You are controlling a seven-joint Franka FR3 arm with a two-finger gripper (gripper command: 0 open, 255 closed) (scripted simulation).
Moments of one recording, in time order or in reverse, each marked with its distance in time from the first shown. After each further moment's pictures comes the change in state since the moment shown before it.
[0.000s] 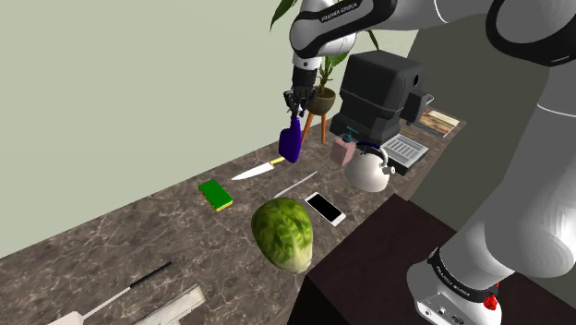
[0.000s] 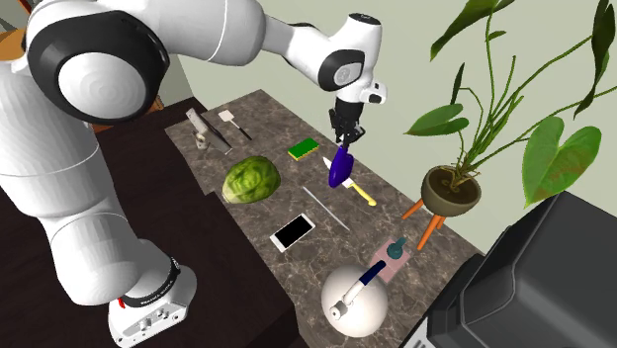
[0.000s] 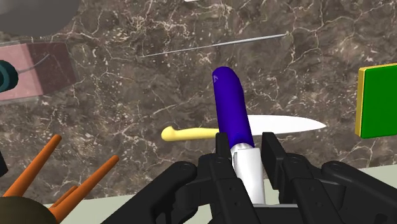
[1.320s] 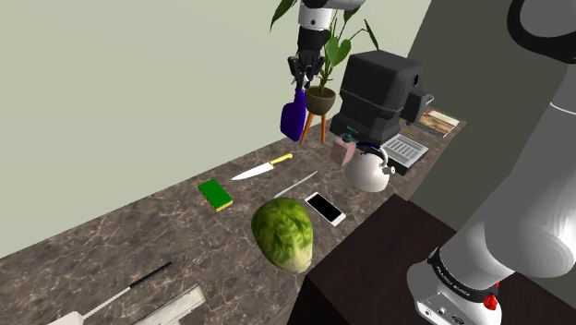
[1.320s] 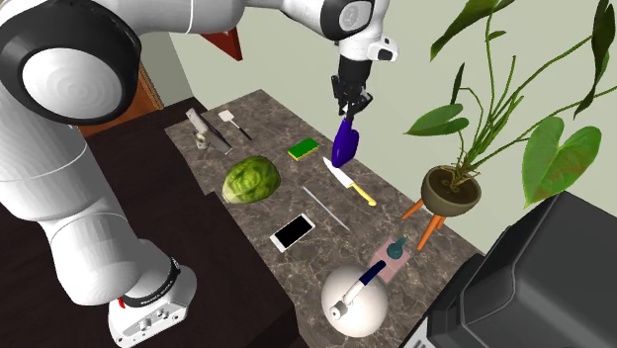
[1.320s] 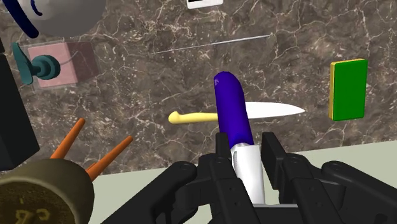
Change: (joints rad) arm -0.001 -0.066 -0.004 0.184 -0.011 -0.249 0.011
